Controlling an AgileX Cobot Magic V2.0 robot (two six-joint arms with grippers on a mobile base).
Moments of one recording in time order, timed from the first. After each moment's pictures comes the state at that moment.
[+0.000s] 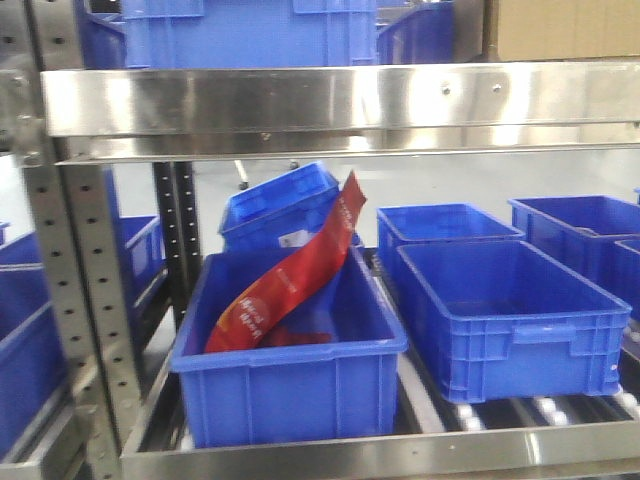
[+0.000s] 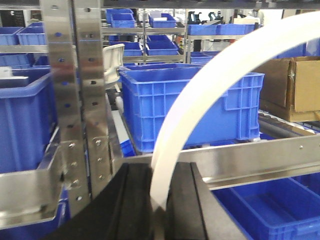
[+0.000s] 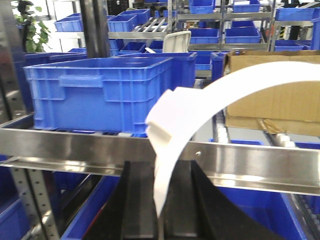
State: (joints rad) left arm -0.12 0.48 -0.69 -0.03 0.29 0.05; right arm 0.20 0.54 -0.71 -0.12 0.30 0.19
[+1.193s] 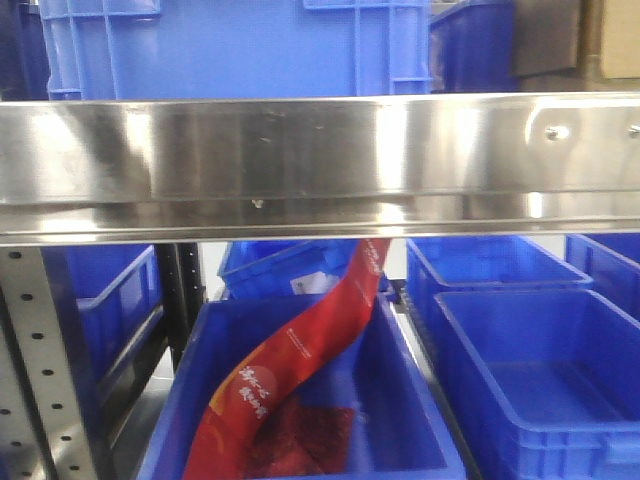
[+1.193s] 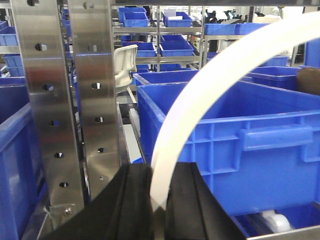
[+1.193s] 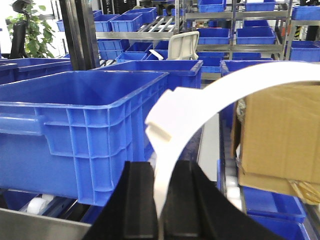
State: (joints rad) left arm -0.12 0.48 -0.69 -0.03 0.29 0.05; right arm 0.20 0.54 -0.71 -0.12 0.30 0.19
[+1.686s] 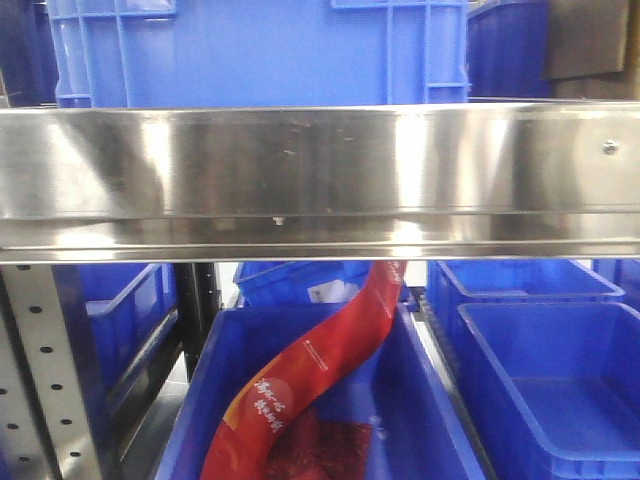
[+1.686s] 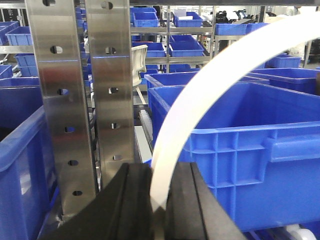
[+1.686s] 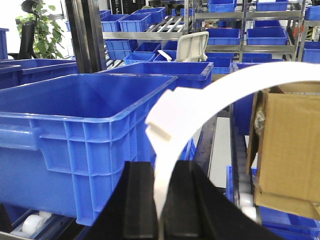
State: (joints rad) left arm -0.12 0.48 -0.69 -0.03 0.29 0.05; right arm 0.20 0.54 -0.71 -0.12 0.30 0.19
